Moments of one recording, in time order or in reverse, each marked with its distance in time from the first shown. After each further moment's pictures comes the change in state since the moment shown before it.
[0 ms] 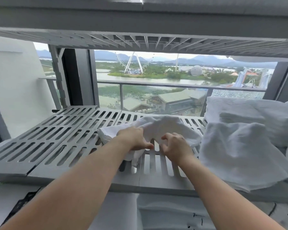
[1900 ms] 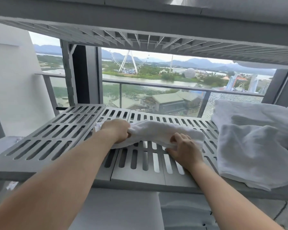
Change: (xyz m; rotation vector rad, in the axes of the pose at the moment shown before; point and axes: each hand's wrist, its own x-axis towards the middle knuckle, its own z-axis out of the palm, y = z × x) left_hand -0.019 -0.122 -0.029 0.097 0.061 0.007; right_hand -0.009 -0.030 0.026 -0.119 0.161 -0.108
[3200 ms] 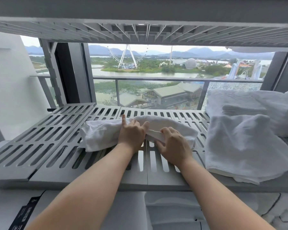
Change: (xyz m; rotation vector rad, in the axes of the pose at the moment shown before) left_hand 0.035 0.104 0.067 0.224 0.417 0.153; right_hand -0.002 0.011 -0.006 0.141 0.013 -0.039
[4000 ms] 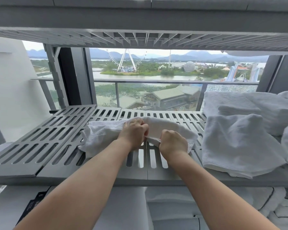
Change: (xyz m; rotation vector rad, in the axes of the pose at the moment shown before) left_hand -0.007 -0.005 -0.030 -0.429 -0.139 0.015; right_hand -0.001 -0.039 -0.022 -0.235 -0.089 0.246
